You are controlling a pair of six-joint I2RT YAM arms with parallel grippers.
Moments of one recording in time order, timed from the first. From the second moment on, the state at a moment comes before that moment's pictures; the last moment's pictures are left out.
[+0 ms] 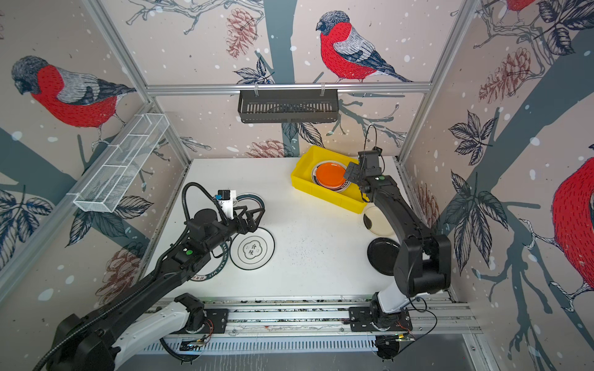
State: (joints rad) left arm -0.49 0.91 0.53 0.14 0.19 -0.50; right arm 0.17 1.50 1.25 -0.42 0.22 0.44
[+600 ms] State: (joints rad) left arm -0.50 0.94 0.37 0.30 0.23 -0.66; right arm 0.21 0.94 0.67 -0.49 0.15 0.62
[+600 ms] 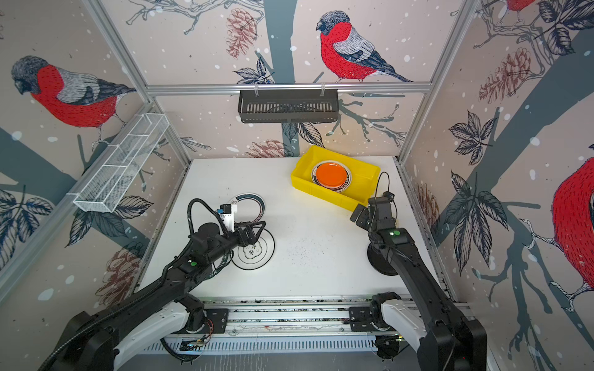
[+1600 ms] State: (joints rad) left arm -0.50 1.10 0.56 0.24 0.26 -0.65; right arm 0.29 0.84 0.35 -0.43 0.17 0.84
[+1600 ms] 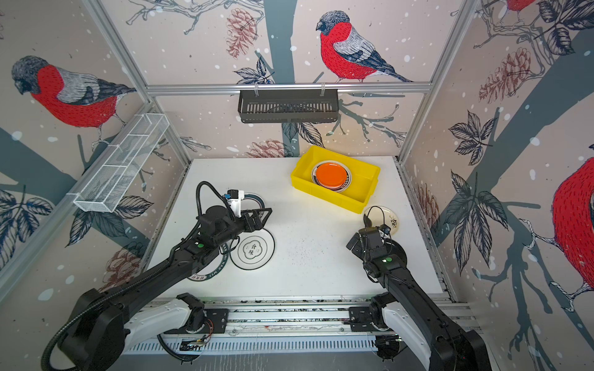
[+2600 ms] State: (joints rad) left arm -0.50 1.11 0.53 0.27 0.29 -0.71; right arm 0.35 1.08 0.36 -0.13 -0.10 0.84
